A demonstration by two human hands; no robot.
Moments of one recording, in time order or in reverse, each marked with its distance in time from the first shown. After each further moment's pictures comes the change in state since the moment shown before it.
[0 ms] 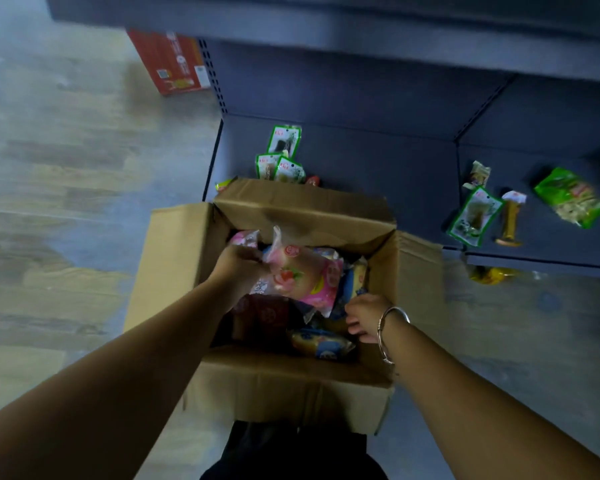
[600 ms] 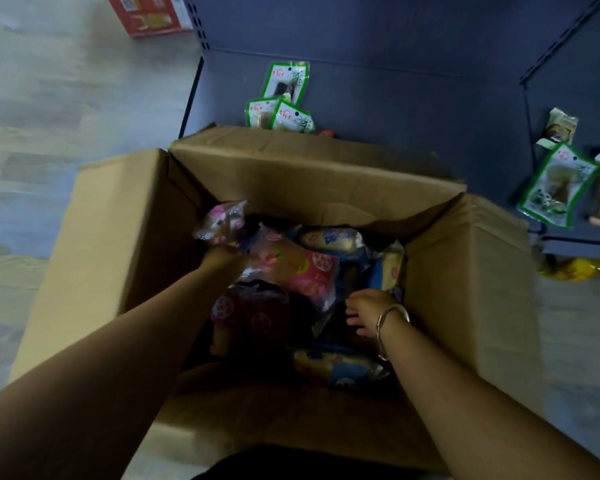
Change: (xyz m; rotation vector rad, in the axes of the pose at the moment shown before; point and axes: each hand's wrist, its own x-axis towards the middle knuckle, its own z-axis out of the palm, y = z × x) left_hand 0.156 -0.126 0.053 0.023 0.007 -0.190; right_hand 0.186 0.034 0.030 0.113 0.027 0.037
